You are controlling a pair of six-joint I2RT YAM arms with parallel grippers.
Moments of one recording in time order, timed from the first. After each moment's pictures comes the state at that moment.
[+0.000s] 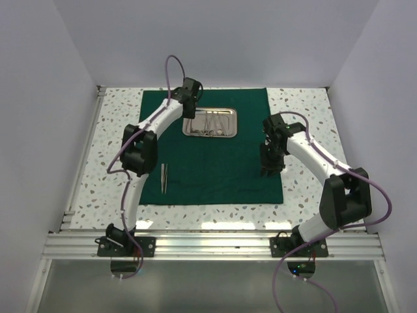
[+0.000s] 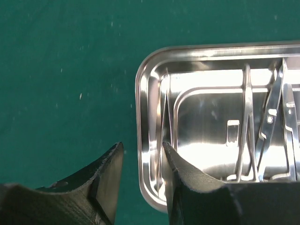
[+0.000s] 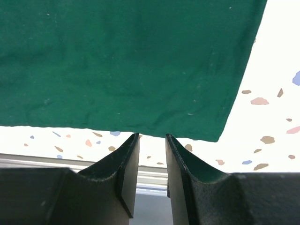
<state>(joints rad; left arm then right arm) -0.41 2.37 2.11 -0.67 -0.34 -0.22 0.32 1.54 1.18 -1.02 -0.04 0.38</state>
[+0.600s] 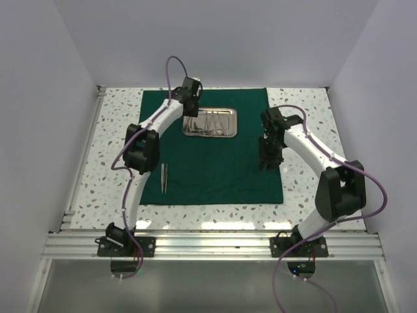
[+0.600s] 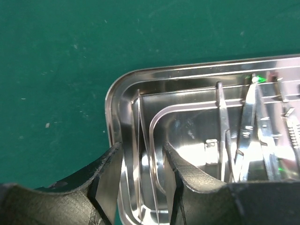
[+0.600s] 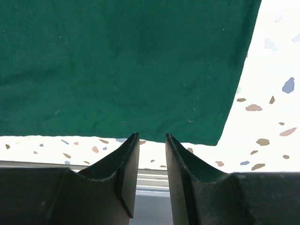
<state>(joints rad) -0.39 2.46 2.20 -0.61 -0.21 -0.19 0.32 1.62 1.29 -1.06 -0.02 0.39</state>
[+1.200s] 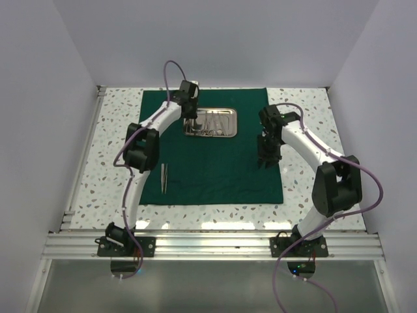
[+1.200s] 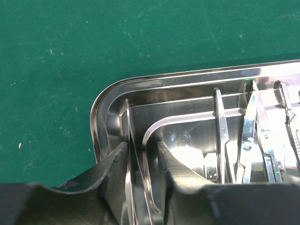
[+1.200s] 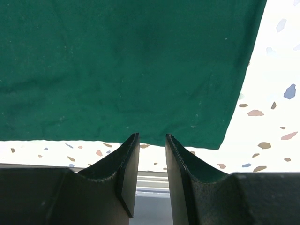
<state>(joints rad) -0.36 2.52 2.19 -0.54 -0.13 -0.21 0.32 1.67 1.34 -1.07 -0.02 0.40</state>
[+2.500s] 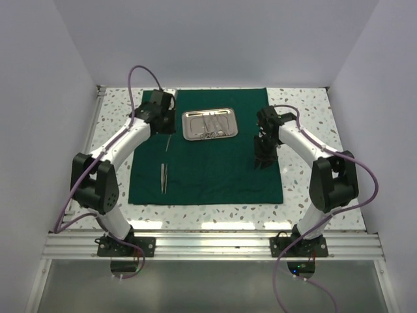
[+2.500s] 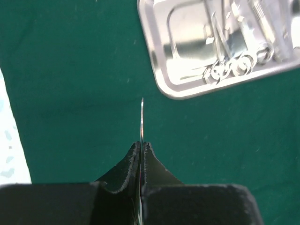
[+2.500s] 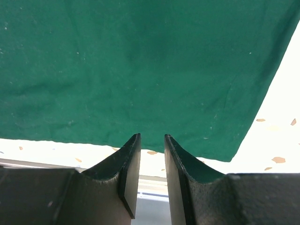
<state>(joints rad) -0.35 1.74 1.45 -0.58 -0.10 -0.23 0.32 1.73 1.34 -1.03 -0.08 0.39</state>
